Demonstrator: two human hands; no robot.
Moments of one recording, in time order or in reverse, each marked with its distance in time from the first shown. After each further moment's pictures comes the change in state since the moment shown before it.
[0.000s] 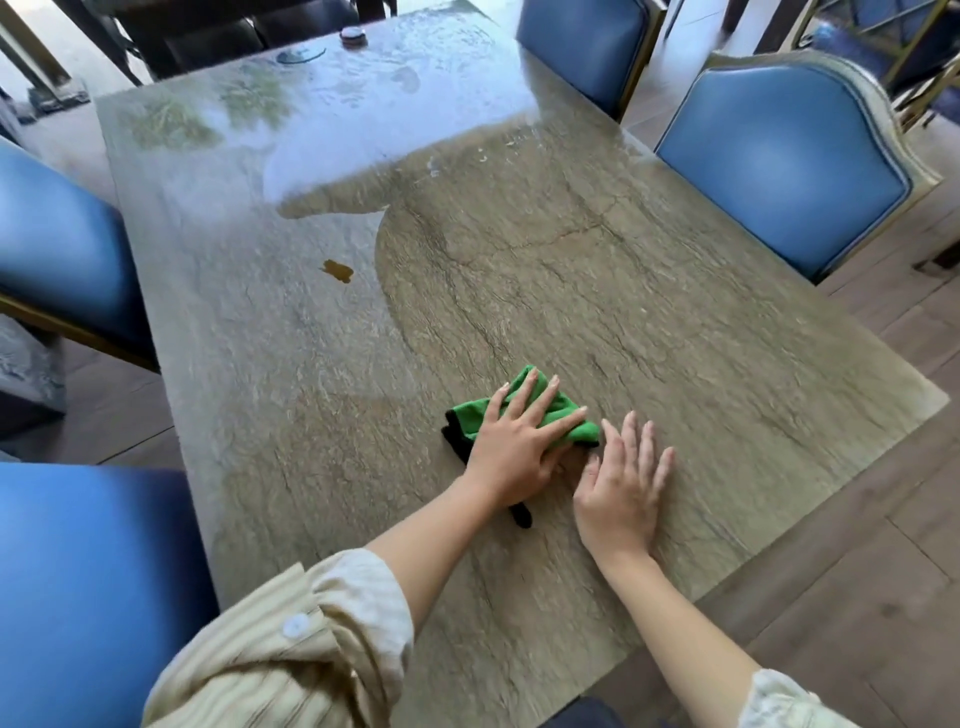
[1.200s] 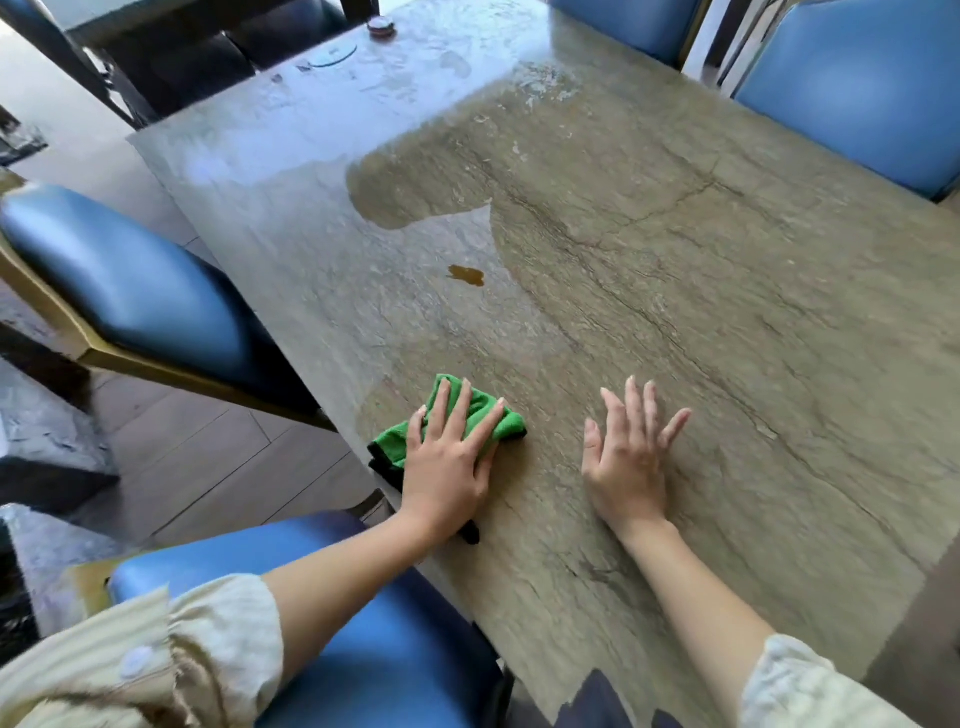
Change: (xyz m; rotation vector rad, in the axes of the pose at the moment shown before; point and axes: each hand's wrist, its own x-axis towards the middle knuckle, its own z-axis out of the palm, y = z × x) left_hand -0.154 -0.265 -0.074 0.026 -0.011 -0.133; right_hand -0.046 -0.229 0.062 0.037 0.013 0.011
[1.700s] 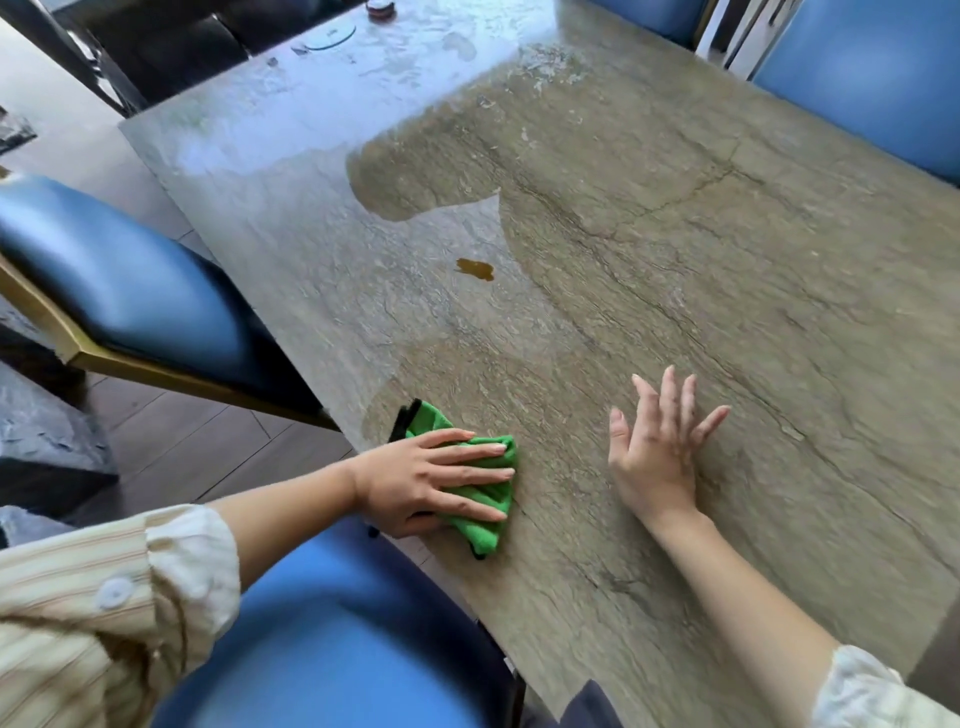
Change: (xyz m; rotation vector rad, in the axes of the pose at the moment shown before) left_hand 0.022 -0.084 -0.023 -0.041 -0.226 1.163; right_hand 0.016 0.006 0.000 -0.006 0.012 0.061
